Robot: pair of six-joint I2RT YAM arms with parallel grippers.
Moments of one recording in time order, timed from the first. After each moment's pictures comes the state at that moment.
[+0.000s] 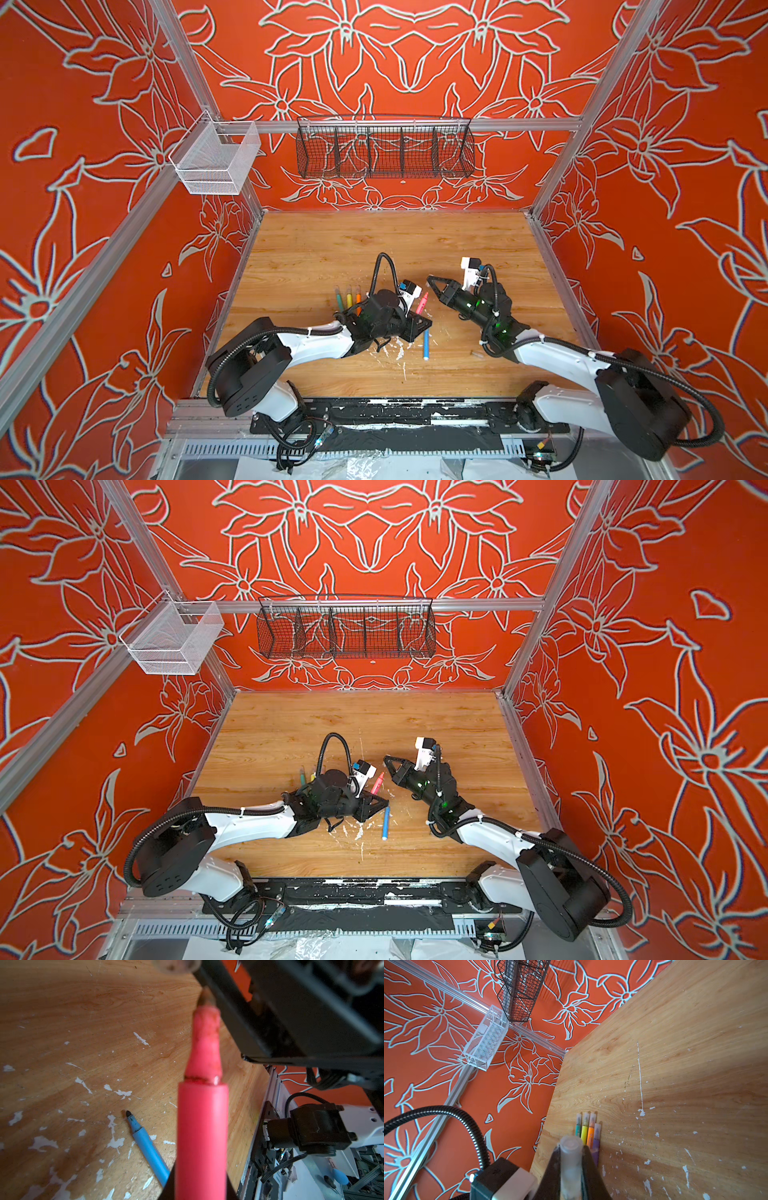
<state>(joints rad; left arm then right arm) -0.84 1.49 0.66 0.34 0.32 -0.58 0.57 1.22 0.42 0.67 -0.19 1.01</state>
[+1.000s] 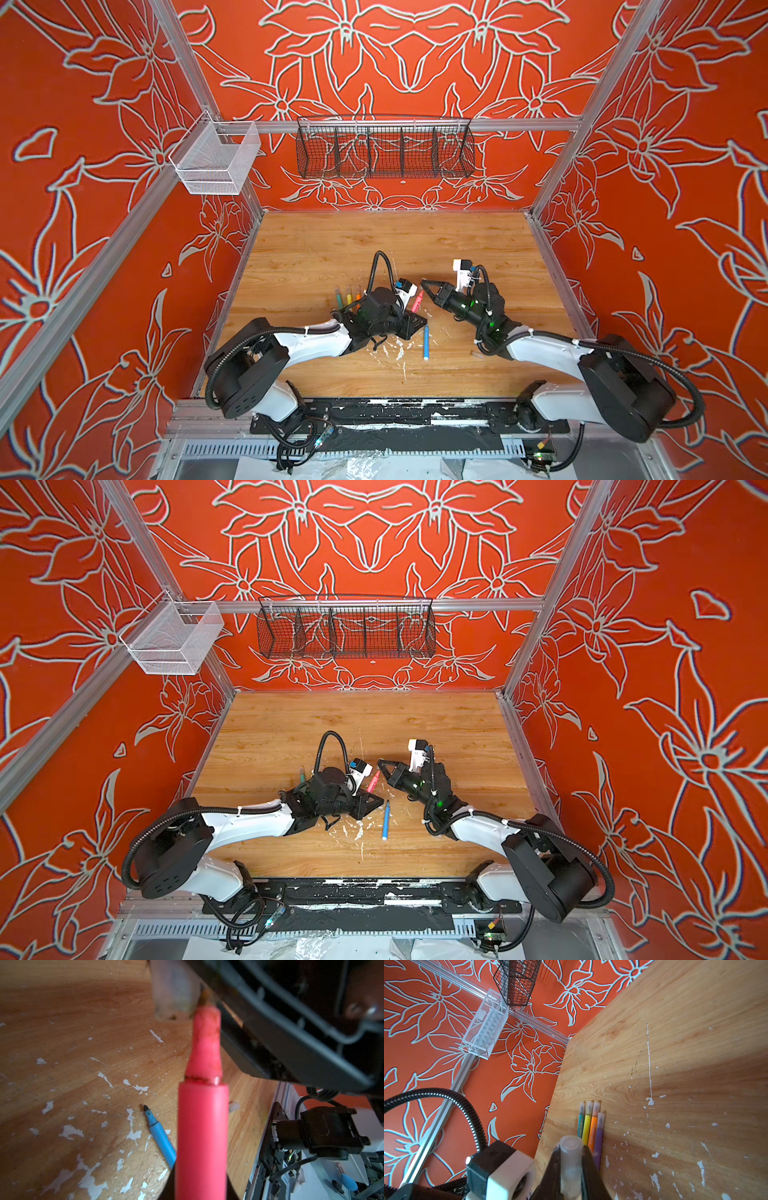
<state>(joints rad) -0.79 1.48 0.66 0.29 0.32 -0.56 0.58 1.32 0.42 0.76 -0.25 1.03</state>
